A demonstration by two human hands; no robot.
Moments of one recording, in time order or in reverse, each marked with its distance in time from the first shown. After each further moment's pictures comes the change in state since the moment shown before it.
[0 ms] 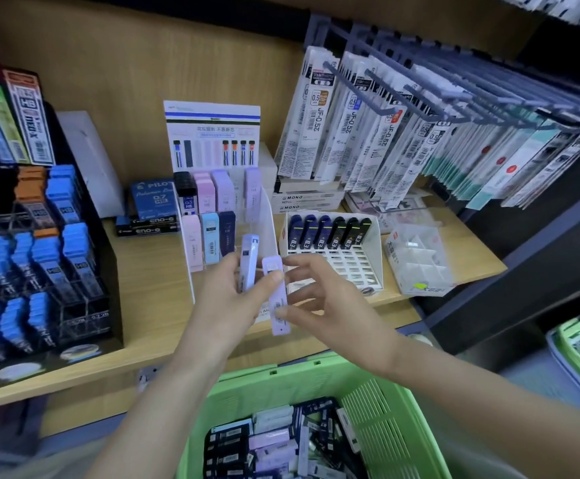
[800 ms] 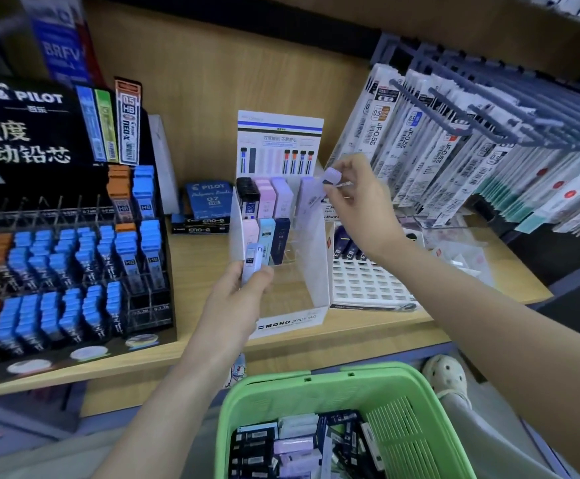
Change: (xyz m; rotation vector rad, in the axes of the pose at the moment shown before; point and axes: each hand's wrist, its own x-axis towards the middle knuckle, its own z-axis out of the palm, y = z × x) left_hand -0.004 0.005 -0.048 -0.041 0.130 -0.235; right_hand 0.120 -0.024 -0.018 -0.263 0.378 -0.228
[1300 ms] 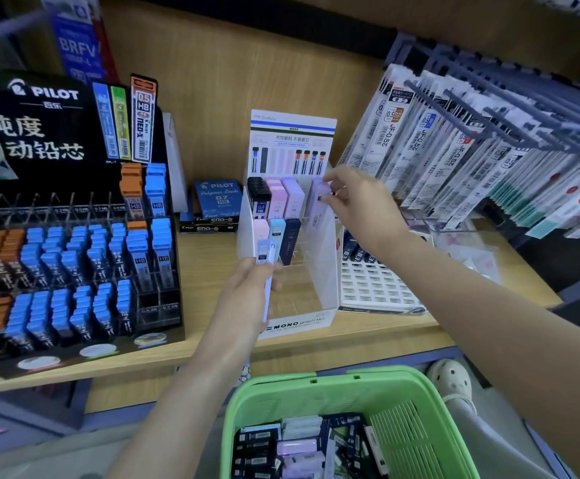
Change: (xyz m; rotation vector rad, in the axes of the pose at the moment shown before) left_hand 0.008 0.005 0.002 -0.090 -0.001 -0.055; right_hand 0.016 0.013 0.008 -0.414 -0.079 -0.155
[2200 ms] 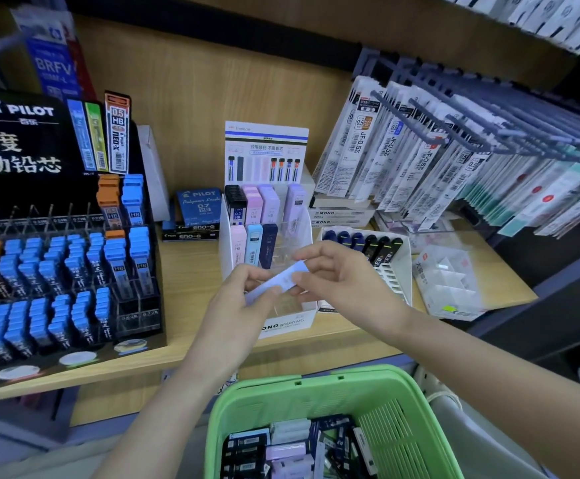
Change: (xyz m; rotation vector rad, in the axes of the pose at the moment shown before) left_hand -0.003 -0.018 0.007 0.296 -0.055 0.339; right_hand -0.089 -0.050 -0.029 0.968 -0.318 0.457
